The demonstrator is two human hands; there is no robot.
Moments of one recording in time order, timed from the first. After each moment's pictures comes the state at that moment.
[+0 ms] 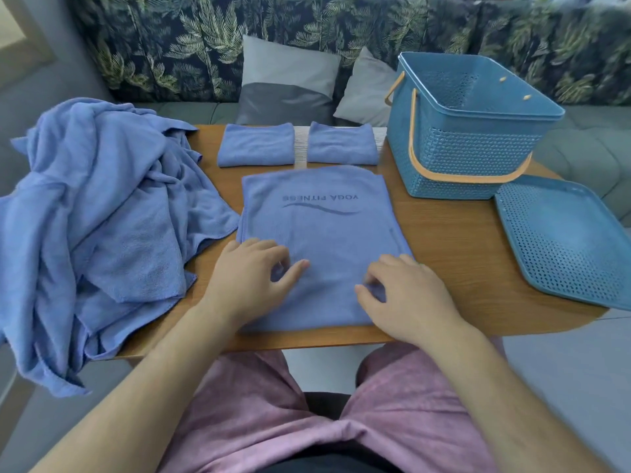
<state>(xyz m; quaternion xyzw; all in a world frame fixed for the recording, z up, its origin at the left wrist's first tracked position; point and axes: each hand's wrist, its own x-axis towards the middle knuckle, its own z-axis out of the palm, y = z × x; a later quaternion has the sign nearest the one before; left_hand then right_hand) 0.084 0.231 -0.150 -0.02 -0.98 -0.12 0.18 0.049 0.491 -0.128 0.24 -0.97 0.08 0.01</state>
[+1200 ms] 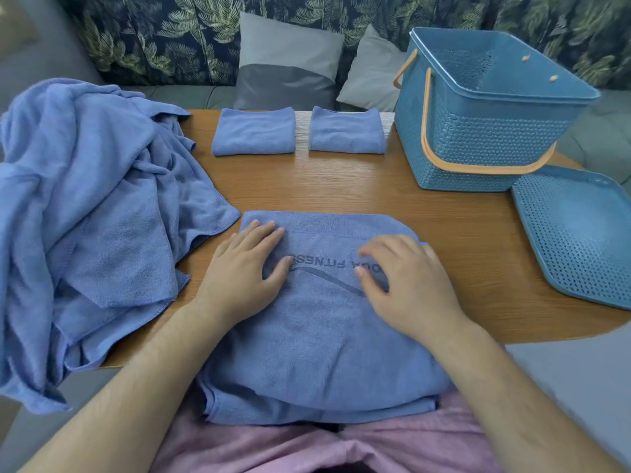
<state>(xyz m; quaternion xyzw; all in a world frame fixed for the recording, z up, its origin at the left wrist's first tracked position) 0.071 0.217 -0.170 0.02 -0.98 -0.15 0.12 0.031 0.480 -0.140 0.26 -0.95 0.14 0.12</state>
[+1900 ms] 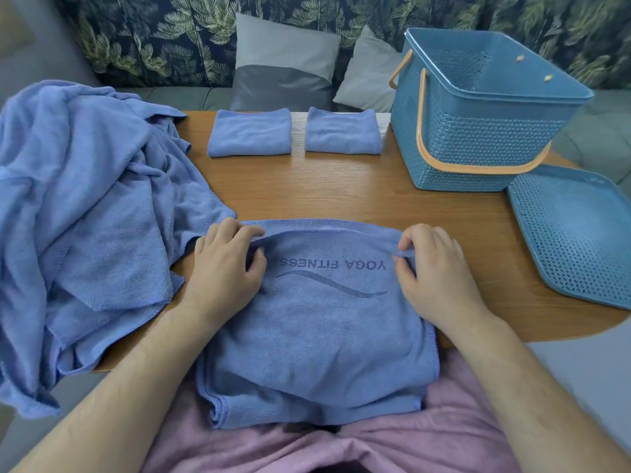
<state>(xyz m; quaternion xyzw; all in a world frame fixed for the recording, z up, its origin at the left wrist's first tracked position) 0.071 0.208 -0.170 0.06 -0.96 -0.16 0.22 0.008 0.514 -0.143 0.24 -0.93 0.20 0.18</state>
